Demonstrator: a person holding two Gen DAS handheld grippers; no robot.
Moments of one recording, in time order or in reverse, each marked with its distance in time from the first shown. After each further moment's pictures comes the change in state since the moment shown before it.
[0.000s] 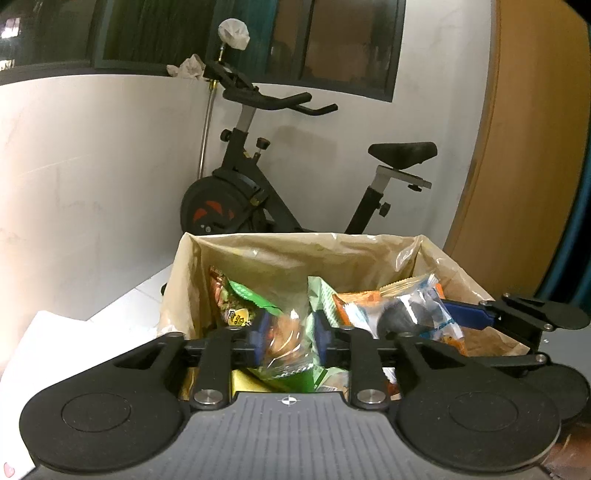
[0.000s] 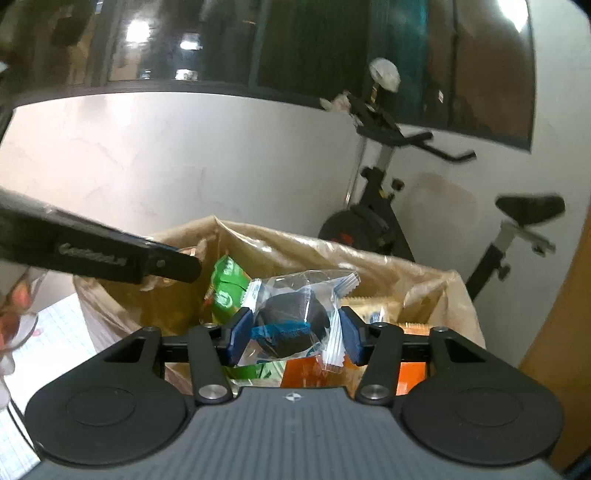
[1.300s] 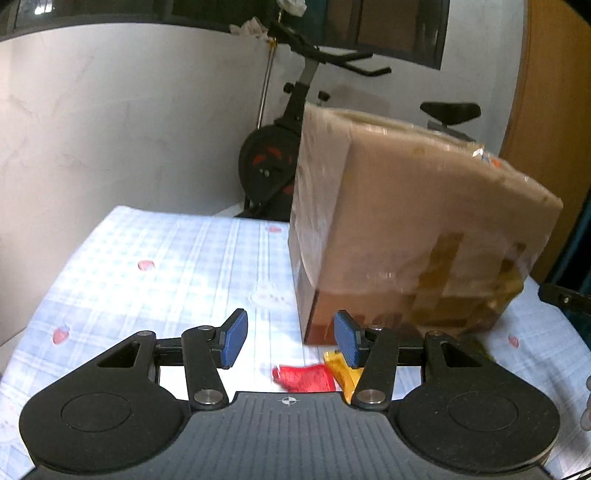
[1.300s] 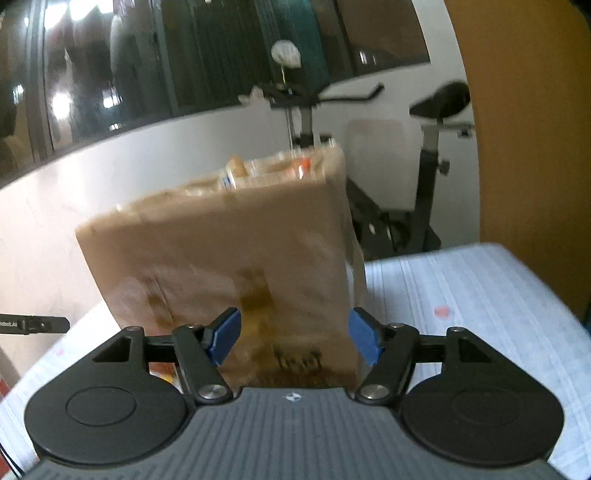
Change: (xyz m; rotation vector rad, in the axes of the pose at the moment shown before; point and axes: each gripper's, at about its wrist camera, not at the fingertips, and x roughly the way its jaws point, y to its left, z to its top) left arm -0.064 0.064 -0.132 -0.064 0.104 0.121; right arm -0.098 -0.051 -0.126 0.338 0.001 -0.039
